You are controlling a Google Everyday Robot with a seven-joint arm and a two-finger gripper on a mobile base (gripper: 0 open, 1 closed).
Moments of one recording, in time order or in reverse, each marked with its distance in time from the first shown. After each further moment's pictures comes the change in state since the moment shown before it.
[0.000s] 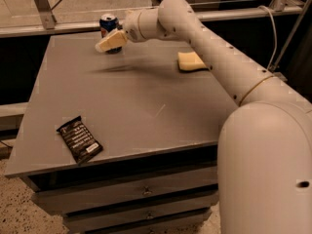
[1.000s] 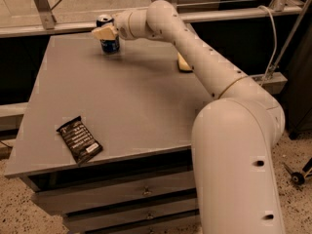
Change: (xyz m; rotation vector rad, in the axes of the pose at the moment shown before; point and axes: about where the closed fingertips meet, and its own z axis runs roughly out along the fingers) arm -0.007 -0.019 0.052 0.034 -0.060 0.053
